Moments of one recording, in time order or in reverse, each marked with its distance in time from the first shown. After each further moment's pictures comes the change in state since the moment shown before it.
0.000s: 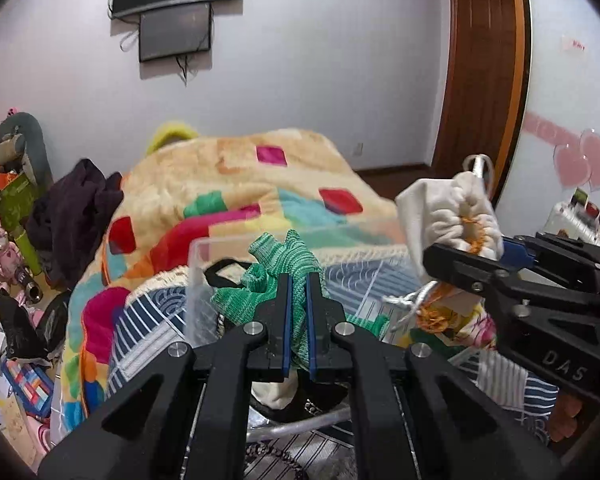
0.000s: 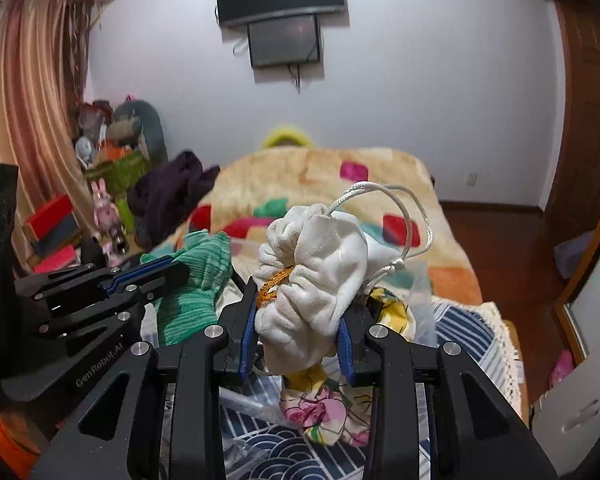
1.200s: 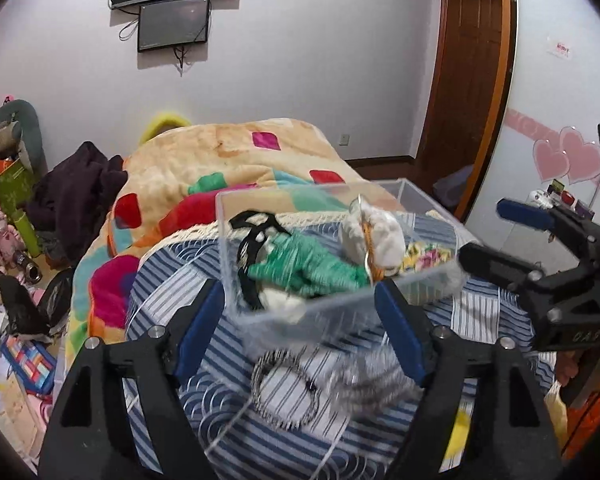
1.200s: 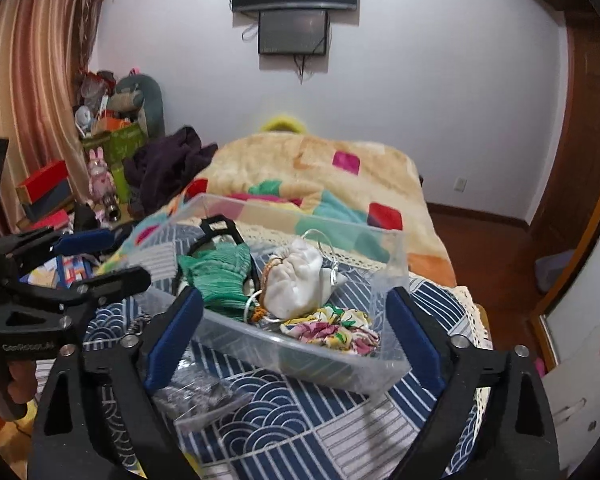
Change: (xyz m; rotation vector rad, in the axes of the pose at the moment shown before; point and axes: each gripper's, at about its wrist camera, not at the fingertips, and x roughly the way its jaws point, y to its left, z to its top) left arm -0.071 0.018 -0.042 -0.007 0.016 -0.046; right arm -0.045 0.003 -0.013 -0.087 0.006 -0.049
